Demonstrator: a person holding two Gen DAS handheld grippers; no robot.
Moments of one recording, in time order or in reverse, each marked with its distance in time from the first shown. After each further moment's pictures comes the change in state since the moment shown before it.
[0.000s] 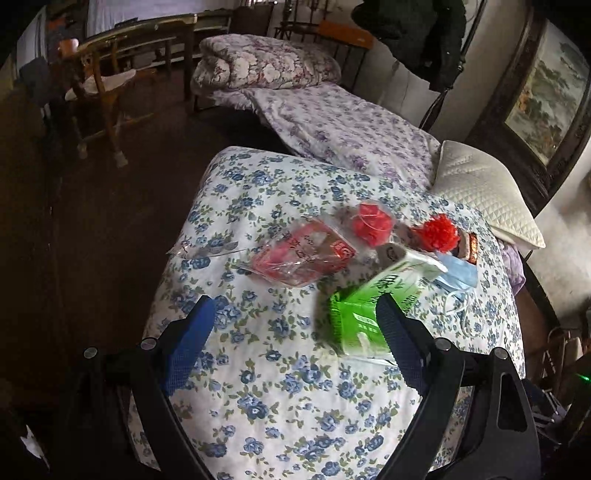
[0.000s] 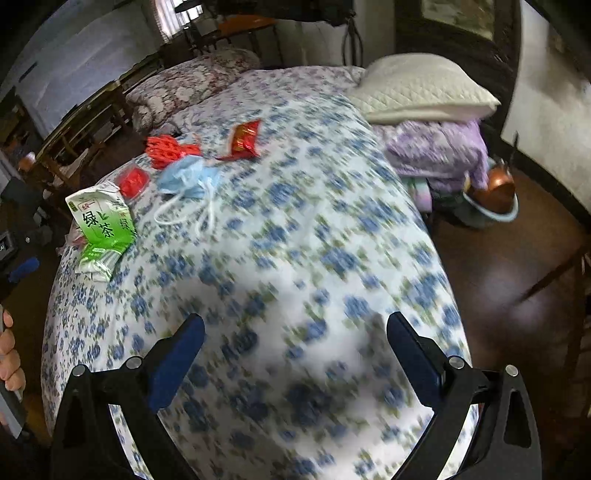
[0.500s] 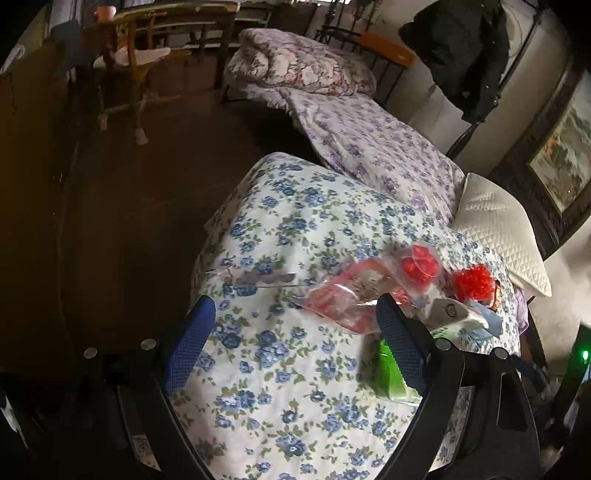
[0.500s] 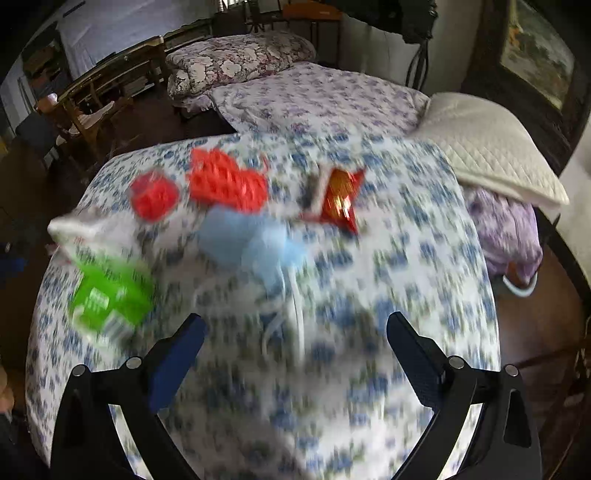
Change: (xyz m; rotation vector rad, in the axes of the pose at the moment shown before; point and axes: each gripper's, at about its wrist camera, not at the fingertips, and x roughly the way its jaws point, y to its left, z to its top) left arm 0.016 0.052 0.022 -0.159 -0.008 0.016; right arm 0.057 0.077 0.085 -0.230 0.025 -0.016
